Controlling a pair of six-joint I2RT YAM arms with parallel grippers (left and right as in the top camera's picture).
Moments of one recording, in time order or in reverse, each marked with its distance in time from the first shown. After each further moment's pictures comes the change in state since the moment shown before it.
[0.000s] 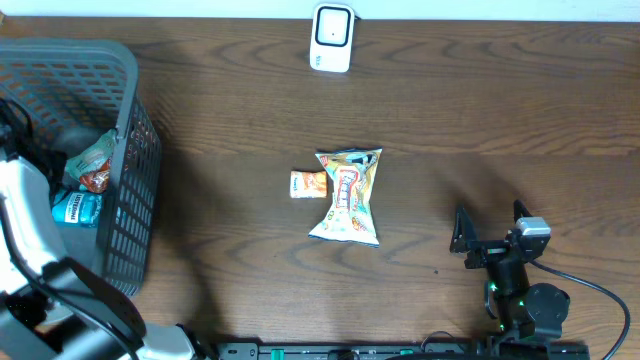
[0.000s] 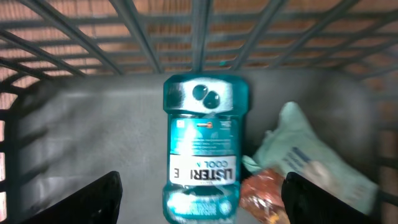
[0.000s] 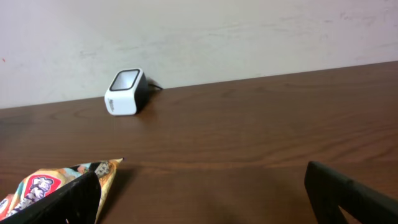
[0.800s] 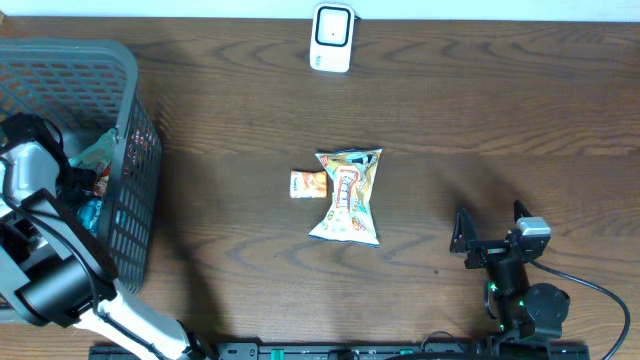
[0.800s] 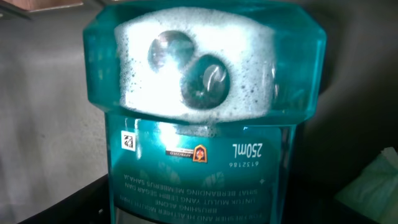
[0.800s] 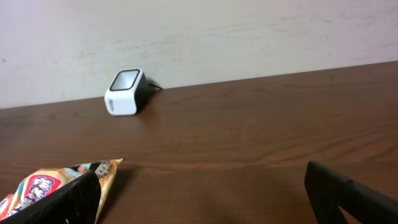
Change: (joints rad) left arm 0.002 0.307 0.021 0.014 0.022 0.012; right arm 0.000 0.000 0.000 0.000 0.000 0.000
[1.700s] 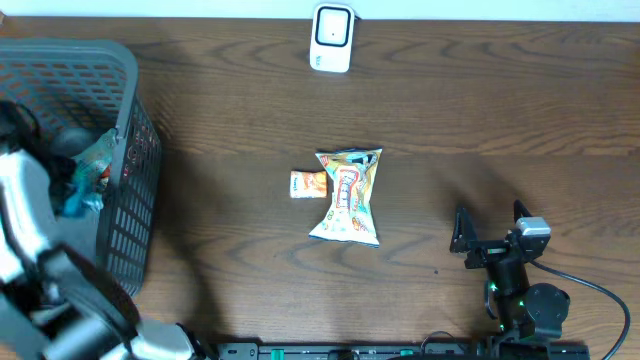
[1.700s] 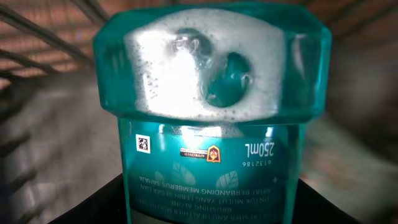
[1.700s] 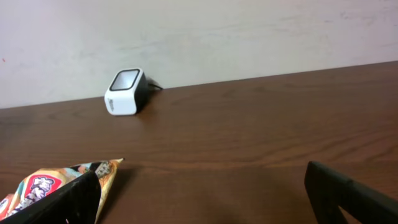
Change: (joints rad) left arm 0.000 -0.295 -0.013 -0.011 0.036 0.067; right arm 0.000 0.000 0.000 0.000 0.000 0.000
